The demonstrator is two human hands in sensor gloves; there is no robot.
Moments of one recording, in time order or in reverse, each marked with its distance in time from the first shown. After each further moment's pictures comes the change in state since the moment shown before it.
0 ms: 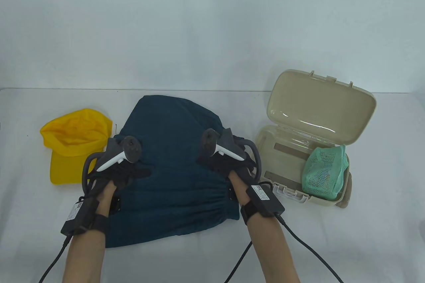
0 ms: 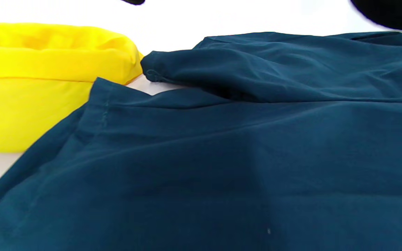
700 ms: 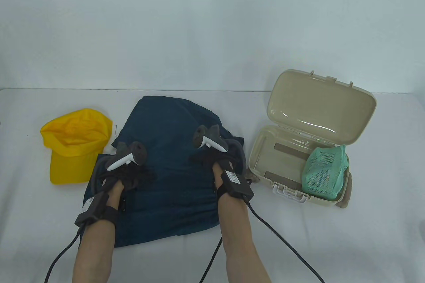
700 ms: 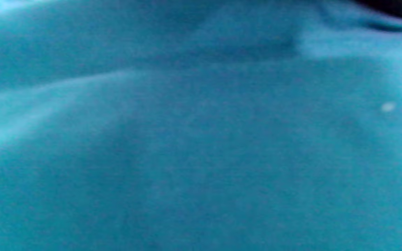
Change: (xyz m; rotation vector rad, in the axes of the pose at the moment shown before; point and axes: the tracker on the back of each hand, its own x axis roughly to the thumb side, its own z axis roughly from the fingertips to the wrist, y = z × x) left_hand -0.008 -0.054 -0.046 -0.166 -0.020 0.006; right_hand 0.010 0.055 -0.073 0.209 0.140 -0.036
